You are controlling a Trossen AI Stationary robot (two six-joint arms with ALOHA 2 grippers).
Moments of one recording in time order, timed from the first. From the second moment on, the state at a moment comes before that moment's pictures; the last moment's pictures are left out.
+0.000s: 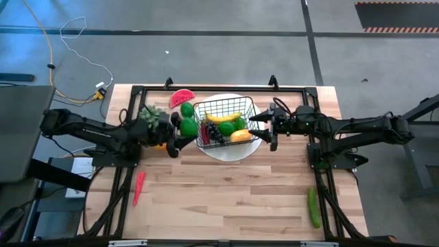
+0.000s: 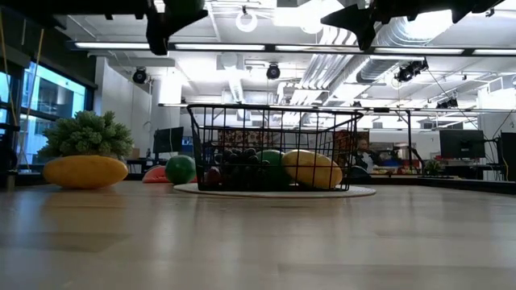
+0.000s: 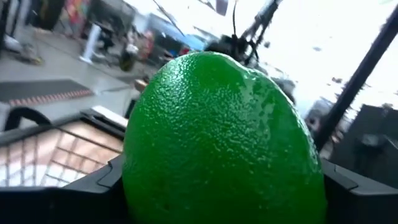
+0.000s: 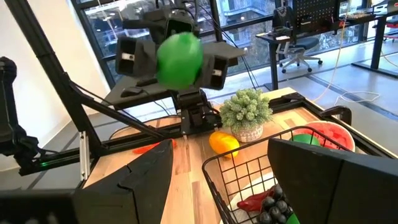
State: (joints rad) left arm 0.03 0.97 0.44 0.66 -0.22 -0.42; right arm -0.08 0.95 0.64 0.25 -0.03 0.21
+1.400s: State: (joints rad) left arm 0.04 1.05 0.56 0.51 -0.23 -0.35; right arm -0.08 0.95 0.64 0.30 -0.11 0.26
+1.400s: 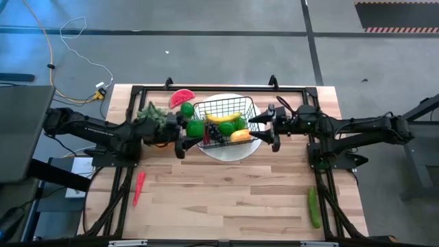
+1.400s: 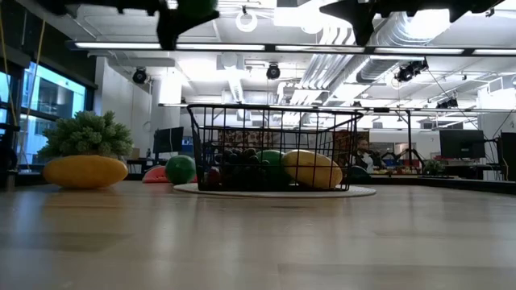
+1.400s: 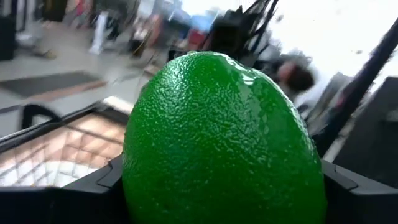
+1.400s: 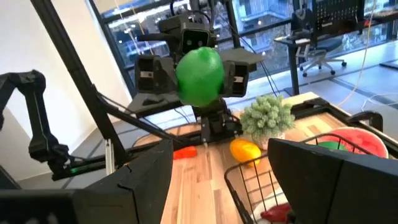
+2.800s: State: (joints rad) left arm 0.30 1.79 1.38 -0.78 0.00 -0.22; right arm -0.08 0.95 0.64 0.35 -0.10 0.29
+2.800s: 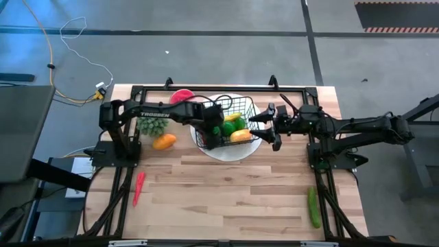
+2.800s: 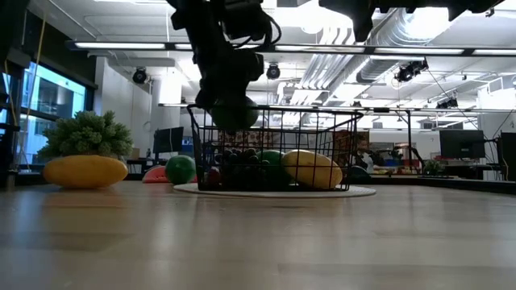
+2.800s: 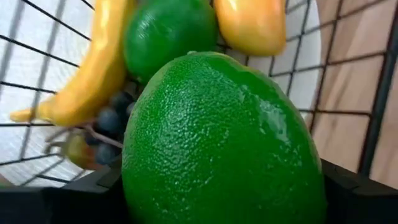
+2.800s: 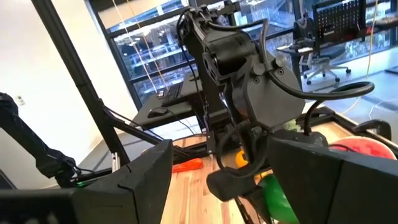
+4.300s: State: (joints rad) left arm 0.29 1.79 1.37 -0.82 -0.04 -0.13; right arm -0.08 0.95 0.64 0.33 -0.08 0.31
